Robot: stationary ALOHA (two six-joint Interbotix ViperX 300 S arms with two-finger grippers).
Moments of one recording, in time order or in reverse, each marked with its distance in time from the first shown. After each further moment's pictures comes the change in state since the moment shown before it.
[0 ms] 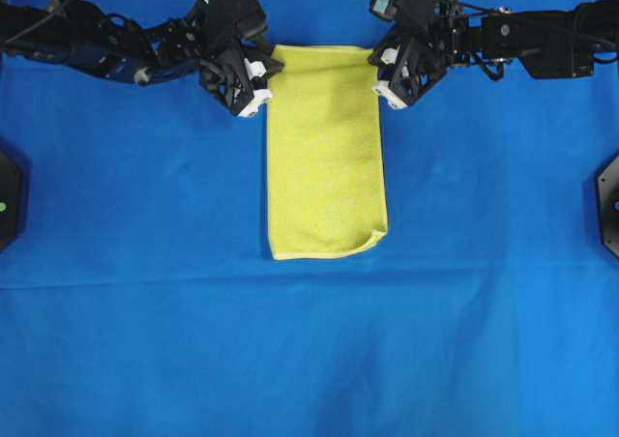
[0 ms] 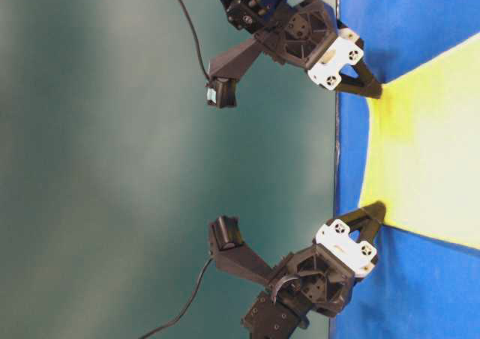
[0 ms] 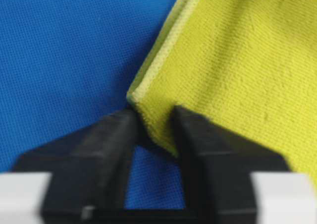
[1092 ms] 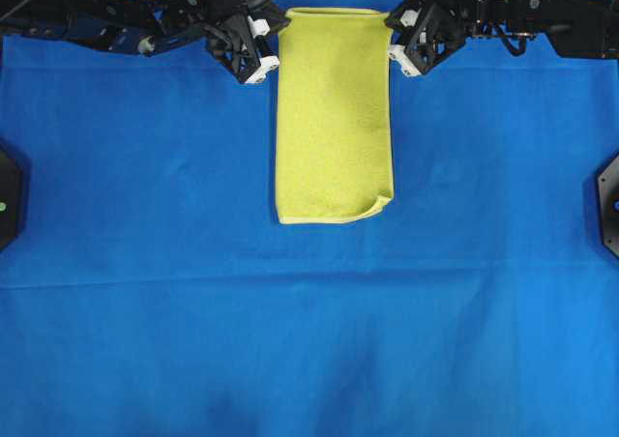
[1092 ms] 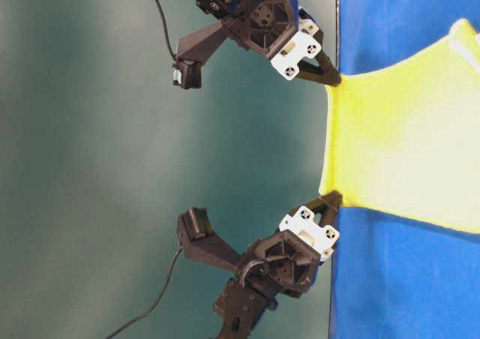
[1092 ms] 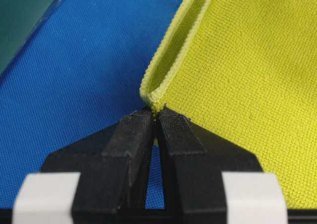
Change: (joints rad) left arm 0.057 -0.028 -0.081 0.000 0.028 0.121; right arm -0.077 -0.104 0.008 0.000 0.040 0.002
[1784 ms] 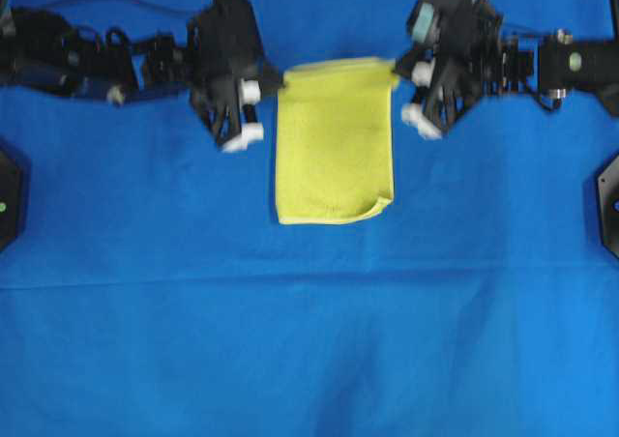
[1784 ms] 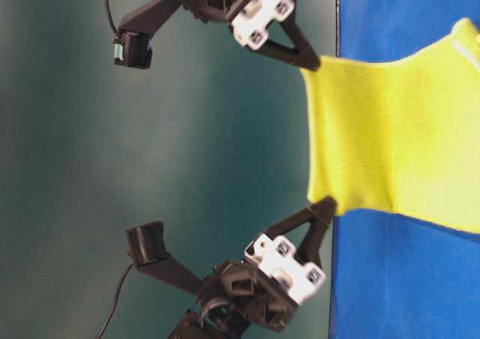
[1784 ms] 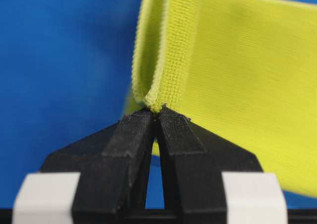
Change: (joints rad) left arm -0.233 -0.224 0.121 0.000 0.141 -0.021; right arm 0.281 -0.242 0.103 0.049 0.195 0.011
